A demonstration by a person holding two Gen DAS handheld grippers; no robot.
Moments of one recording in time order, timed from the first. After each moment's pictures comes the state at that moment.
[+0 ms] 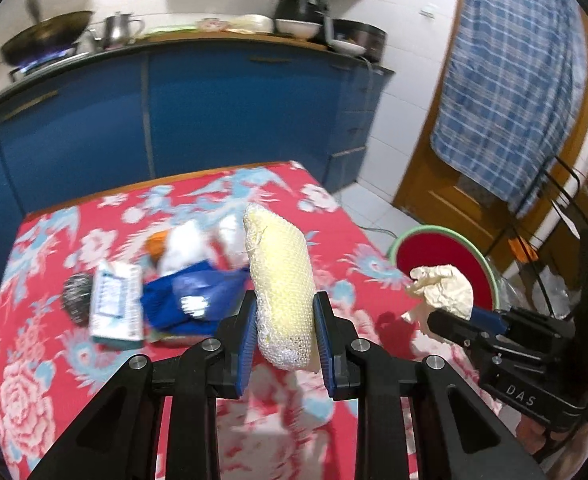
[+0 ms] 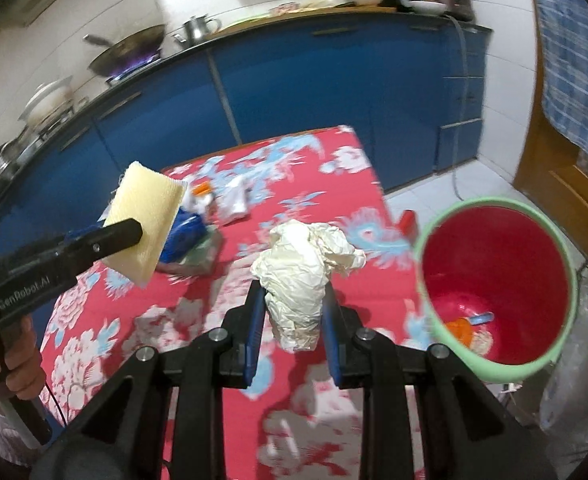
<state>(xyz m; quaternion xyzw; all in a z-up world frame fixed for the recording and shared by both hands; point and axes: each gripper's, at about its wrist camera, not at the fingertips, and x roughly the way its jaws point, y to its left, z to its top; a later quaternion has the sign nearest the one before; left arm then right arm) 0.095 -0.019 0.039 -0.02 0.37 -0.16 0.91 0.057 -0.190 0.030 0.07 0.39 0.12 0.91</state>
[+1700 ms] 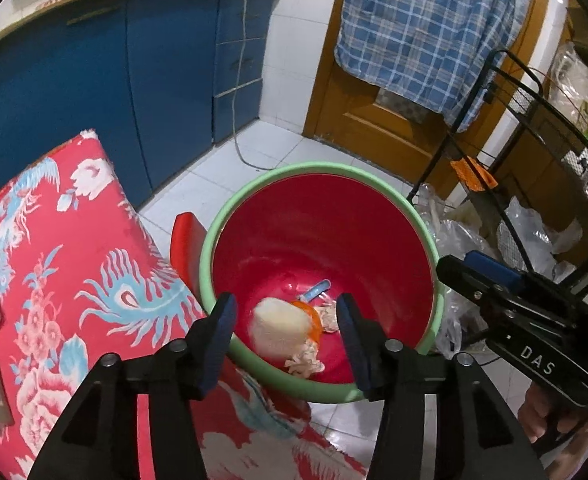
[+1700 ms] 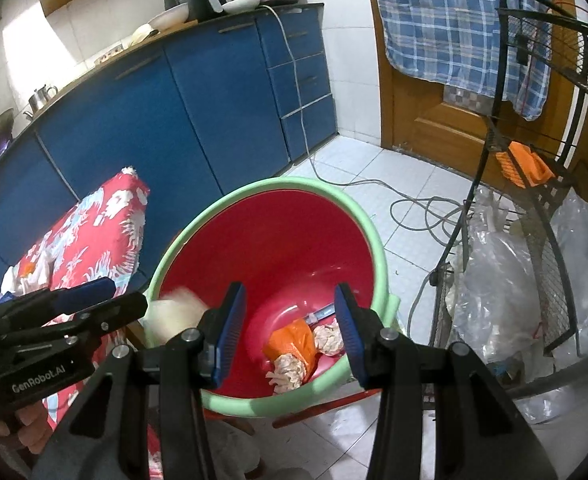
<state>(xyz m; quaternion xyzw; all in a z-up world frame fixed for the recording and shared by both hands) 0.154 -0.253 -0.029 0.05 0.45 -0.29 0.84 0.059 -0.399 -0.013 0.15 0.39 -0.10 0.90</state>
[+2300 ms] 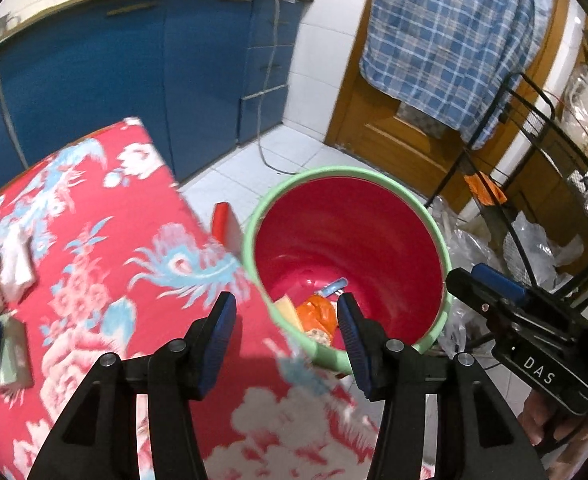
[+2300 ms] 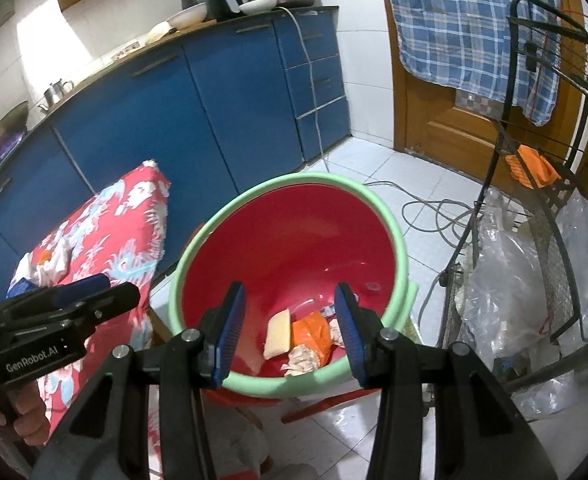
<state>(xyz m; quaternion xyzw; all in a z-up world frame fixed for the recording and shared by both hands) 0.138 -0.208 -0.014 0.03 0.45 -0.25 0.86 0.047 -0.371 -0.005 0.14 0.39 -0.08 0.91</state>
